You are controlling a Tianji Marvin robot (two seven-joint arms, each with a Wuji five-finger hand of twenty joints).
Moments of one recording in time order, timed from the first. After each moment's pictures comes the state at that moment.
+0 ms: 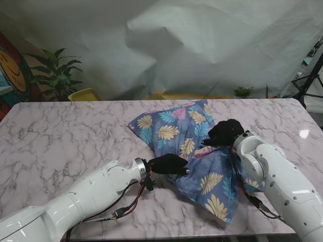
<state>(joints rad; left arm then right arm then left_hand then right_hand) 0.92 -1.34 -0.47 -0.73 0.04 -0.76 -0.12 -1.25 -1.02 1.14 -1.37 -1.17 -0.10 0.12 0.89 -0.09 0.18 0.08 0.72 0.10 1.18 0.69 0.85 0.03 0.56 0.46 0.73 0.09 0.57 0.57 0.23 0.02 1.01 0.53 0.25 -0.17 0.39 -0.10 0.88 -0.49 1.25 0.85 0.94 -0.20 0.83 0.53 1.01 -0.13 0.58 0.54 0.47 0.07 1.19 0.43</state>
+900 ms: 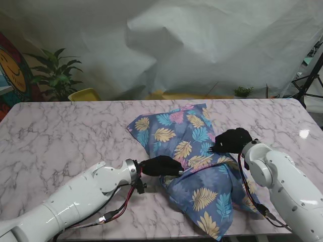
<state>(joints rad) 1.01 -1.19 -0.57 -1.00 -0.04 -0.62 -0.29 -1.34 -1.01 1.23 -1.37 -1.11 -0.11 0.15 0.96 -0.03 0.08 0.06 0.68 0.14 0.86 0.52 0.75 0.08 0.40 0.40 0.63 0.15 0.48 0.54 0.15 0.08 0.91 0.53 0.21 -0.14 0.38 -0.10 0.65 -0.37 0.93 0.52 0.80 -0.14 0.73 0.45 0.87 -0.11 0.45 0.44 0.35 0.09 1.13 0.40</state>
